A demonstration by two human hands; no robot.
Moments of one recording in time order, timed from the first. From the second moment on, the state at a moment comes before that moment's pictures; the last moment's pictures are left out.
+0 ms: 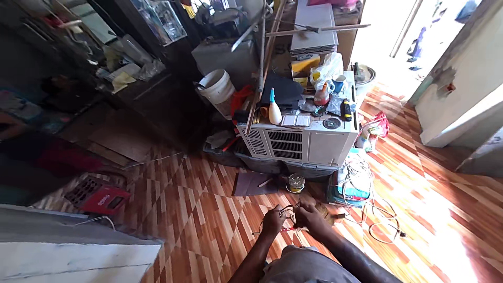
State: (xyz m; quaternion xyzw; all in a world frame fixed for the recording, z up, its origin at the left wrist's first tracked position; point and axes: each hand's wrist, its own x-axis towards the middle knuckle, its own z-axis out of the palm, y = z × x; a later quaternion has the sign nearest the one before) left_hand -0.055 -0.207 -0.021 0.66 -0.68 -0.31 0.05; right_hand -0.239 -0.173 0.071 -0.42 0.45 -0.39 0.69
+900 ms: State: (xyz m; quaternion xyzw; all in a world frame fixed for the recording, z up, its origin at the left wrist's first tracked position) left_hand -0.072 -0.214 0.036 0.58 -0.58 -0.55 0.16; right_hand -0.251 -0.201 0.015 -0.65 0.47 -0.36 0.47
